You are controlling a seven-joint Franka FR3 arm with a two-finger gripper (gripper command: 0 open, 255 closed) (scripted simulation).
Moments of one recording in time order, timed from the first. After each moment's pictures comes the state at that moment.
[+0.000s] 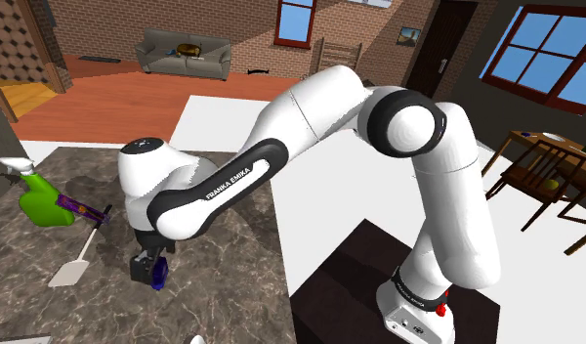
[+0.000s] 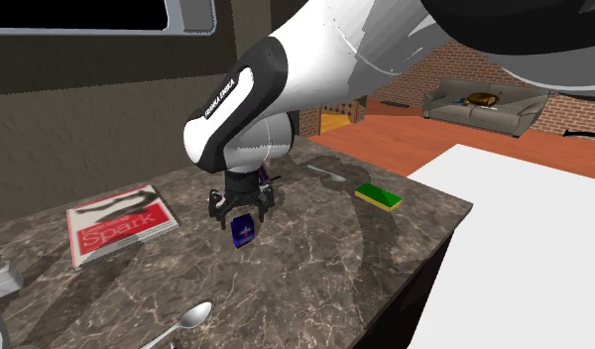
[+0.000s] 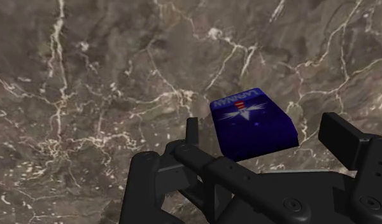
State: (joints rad) arm 0.36 0.61 0.41 -1.70 -0.19 2.29 0.24
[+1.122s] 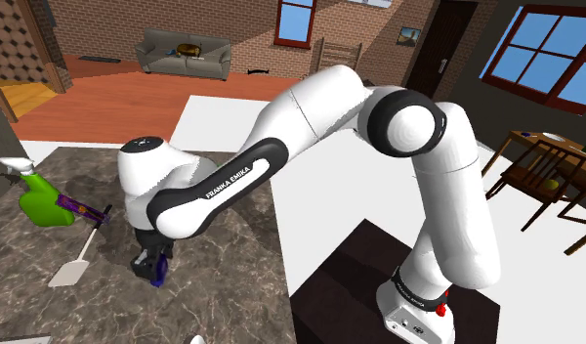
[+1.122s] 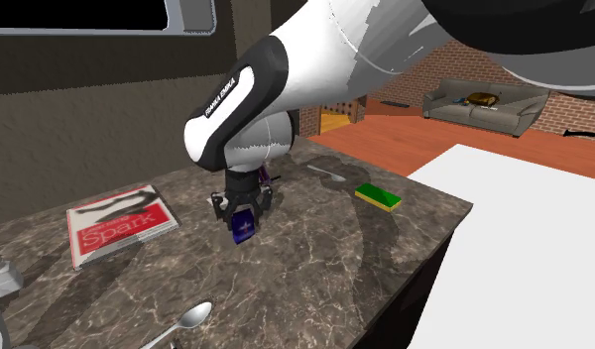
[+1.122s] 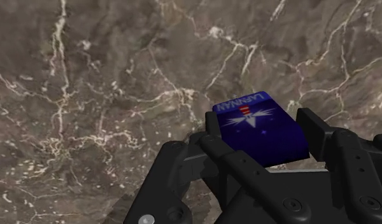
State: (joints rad) arm 0.36 0.61 0.41 -1.70 -0.19 2.29 0.23
